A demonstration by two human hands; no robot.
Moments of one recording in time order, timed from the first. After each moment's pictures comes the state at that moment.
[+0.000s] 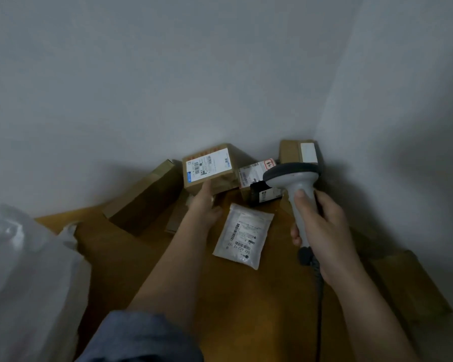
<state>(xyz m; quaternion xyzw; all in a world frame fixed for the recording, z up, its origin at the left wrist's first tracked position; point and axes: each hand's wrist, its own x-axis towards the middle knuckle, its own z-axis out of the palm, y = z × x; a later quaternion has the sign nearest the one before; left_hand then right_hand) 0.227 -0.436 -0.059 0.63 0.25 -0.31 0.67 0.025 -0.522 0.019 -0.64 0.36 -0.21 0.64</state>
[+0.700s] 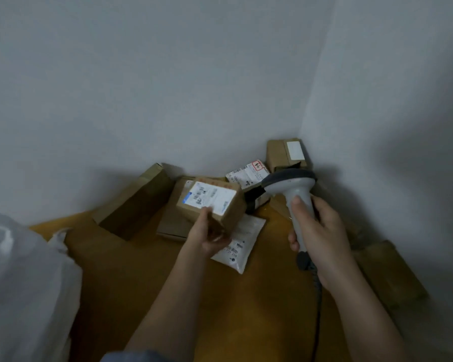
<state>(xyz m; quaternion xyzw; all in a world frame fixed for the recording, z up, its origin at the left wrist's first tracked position) 0.190 -0.413 -0.105 0.49 0.31 -0.45 0.68 0.001 -0.526 0.021 -0.62 0.39 -0.21 0.64</state>
